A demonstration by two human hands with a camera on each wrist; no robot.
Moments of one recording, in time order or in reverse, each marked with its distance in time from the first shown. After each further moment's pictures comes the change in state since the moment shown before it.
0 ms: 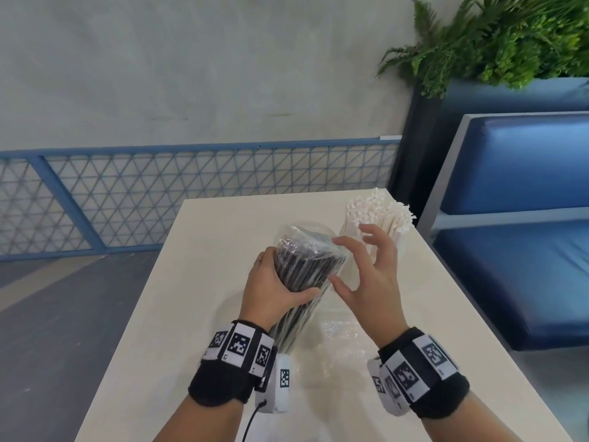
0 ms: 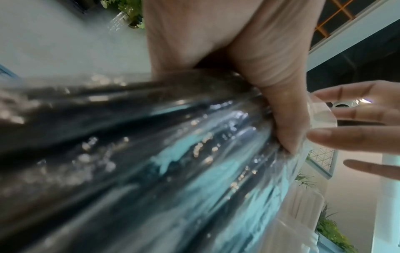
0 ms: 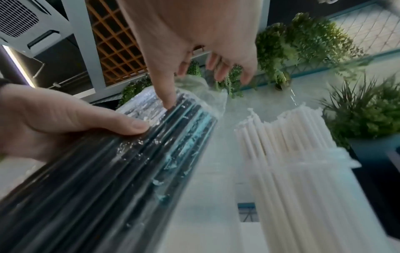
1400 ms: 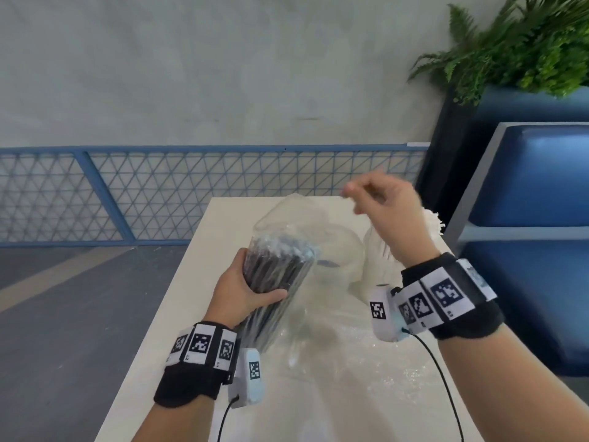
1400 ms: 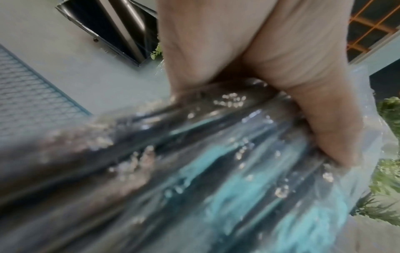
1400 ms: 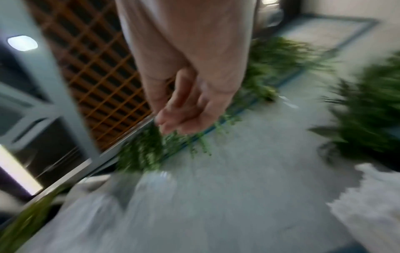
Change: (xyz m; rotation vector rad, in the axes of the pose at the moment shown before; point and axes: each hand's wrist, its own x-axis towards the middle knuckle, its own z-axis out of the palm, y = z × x) left_hand -0.015 -0.035 -0.074 -0.078 0.004 -0.023; right_hand 0.105 -0.048 -0.026 0.513 -0.131 0.167
